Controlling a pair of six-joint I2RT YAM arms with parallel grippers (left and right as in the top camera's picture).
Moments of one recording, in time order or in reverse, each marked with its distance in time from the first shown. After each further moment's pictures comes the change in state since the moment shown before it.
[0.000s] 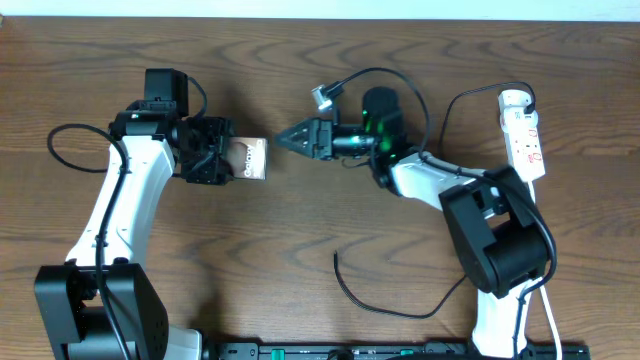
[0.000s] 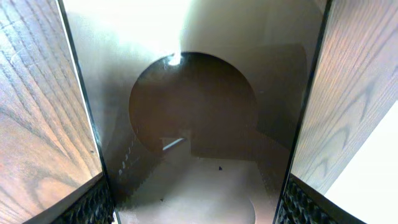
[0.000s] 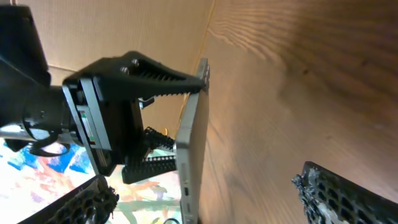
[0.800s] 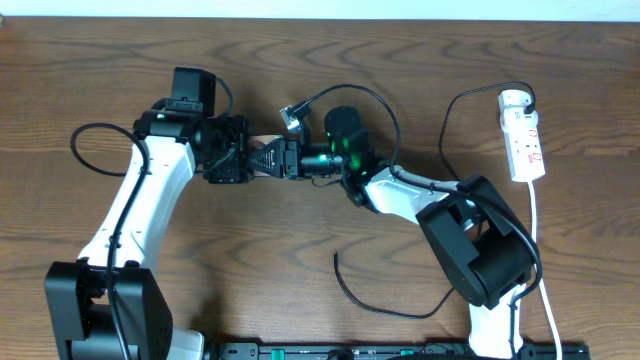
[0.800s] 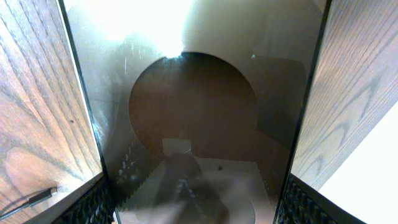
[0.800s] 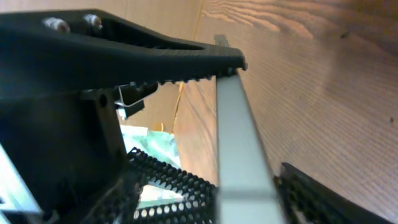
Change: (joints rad) left arm -0.108 0.000 0.000 0.030 -0.017 -0.172; right arm 0.141 0.000 0.000 -0.029 0.133 0.040
